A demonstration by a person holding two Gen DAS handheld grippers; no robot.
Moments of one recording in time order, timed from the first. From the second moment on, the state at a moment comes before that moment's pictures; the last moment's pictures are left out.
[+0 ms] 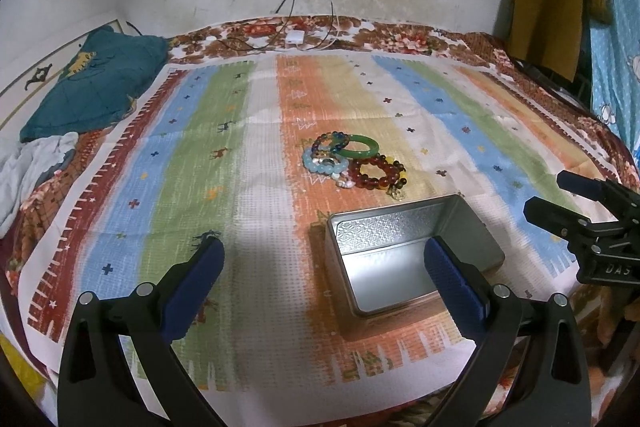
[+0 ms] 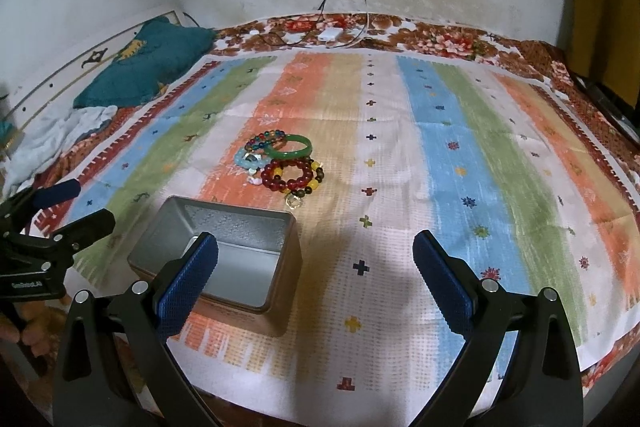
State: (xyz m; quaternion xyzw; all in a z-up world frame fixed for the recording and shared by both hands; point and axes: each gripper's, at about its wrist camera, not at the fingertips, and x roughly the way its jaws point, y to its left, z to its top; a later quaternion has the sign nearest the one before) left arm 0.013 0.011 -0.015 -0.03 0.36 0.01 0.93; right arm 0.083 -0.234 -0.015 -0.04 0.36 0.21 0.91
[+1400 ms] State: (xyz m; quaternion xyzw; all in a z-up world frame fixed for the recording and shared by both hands) left arm 0.021 0.007 -0.023 -0.01 0.37 0.01 0.93; right arm 0.102 -0.230 -0.016 -0.03 0.38 0.21 0.90
